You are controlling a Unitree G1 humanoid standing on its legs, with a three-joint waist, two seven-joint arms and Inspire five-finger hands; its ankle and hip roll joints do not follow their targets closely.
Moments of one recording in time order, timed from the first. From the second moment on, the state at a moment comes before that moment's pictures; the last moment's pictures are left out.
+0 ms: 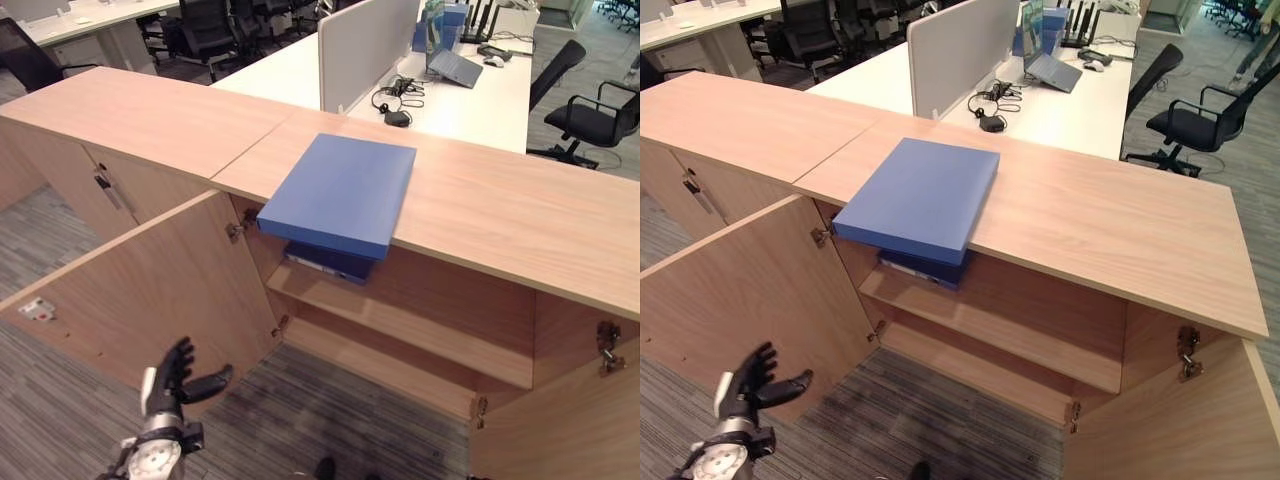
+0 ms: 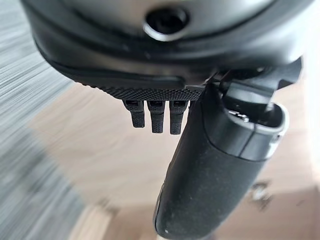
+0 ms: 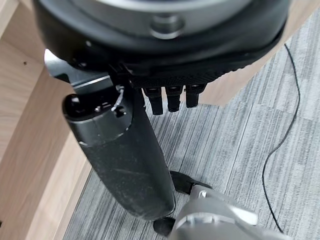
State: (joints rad) left arm 0.27 0.35 0.20 0.18 -0.18 -0.01 0.23; right arm -0.01 -0.24 0.10 1.33 0.20 0.05 0.00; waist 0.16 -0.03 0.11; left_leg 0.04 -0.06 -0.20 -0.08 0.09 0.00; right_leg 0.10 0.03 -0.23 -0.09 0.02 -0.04
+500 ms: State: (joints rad) left arm 0.24 0.54 0.24 -0.18 0.42 -0.04 0.49; right arm 0.04 -0.20 0.15 1.34 0.15 0.01 -0.08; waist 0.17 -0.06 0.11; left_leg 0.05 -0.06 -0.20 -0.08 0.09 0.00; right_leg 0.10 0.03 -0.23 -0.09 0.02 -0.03
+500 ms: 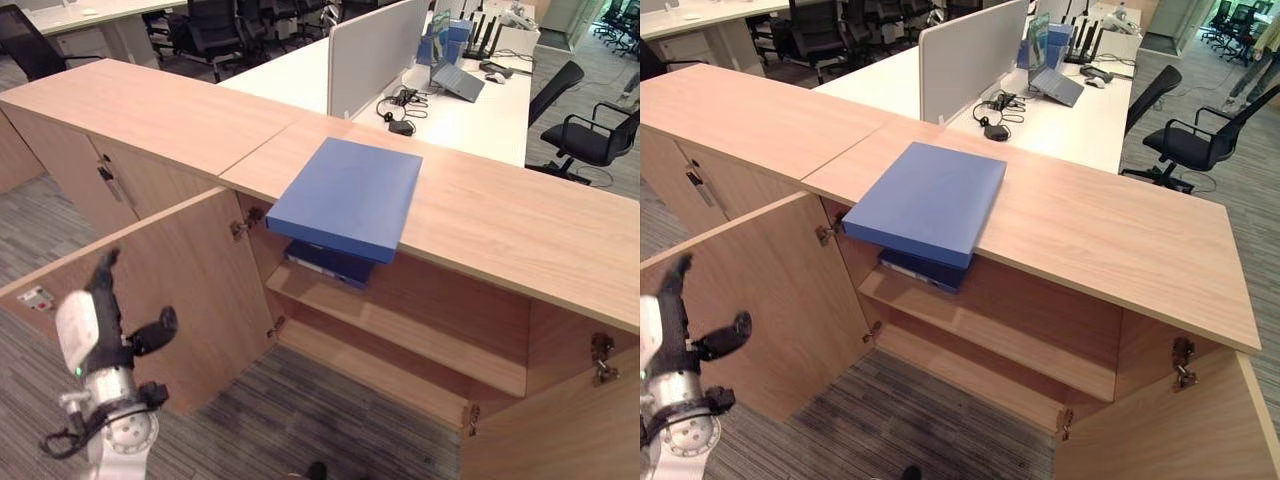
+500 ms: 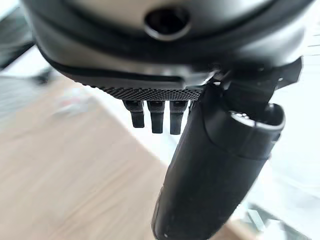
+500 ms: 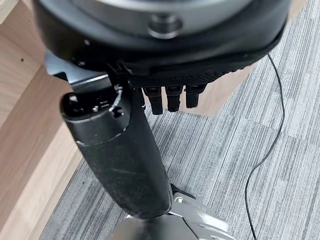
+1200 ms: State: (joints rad) left arm 0.09 0.70 -0.01 -0.33 0.55 -0.20 0.35; right arm 0.02 -0.22 0.18 1.38 0.08 0.02 -0.09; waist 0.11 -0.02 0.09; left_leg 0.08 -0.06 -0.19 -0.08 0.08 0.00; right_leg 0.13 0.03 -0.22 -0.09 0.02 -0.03
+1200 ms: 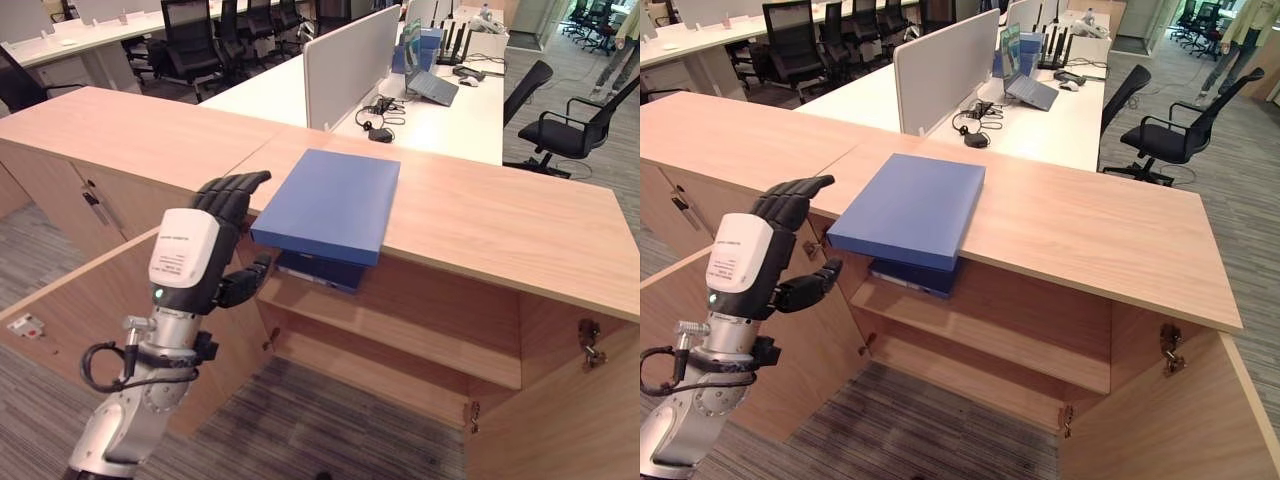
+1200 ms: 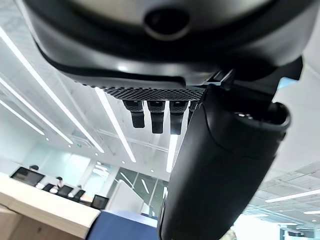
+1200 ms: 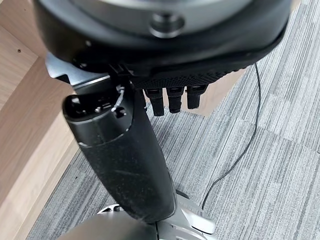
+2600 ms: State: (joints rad) left arm -0.10 0.78 -0.17 -0.18 0.53 -0.15 0.25; right arm 0.02 -0.23 0.30 1.33 -0.04 0.02 -0.04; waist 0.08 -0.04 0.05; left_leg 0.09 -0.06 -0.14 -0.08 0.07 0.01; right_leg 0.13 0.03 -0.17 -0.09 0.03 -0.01
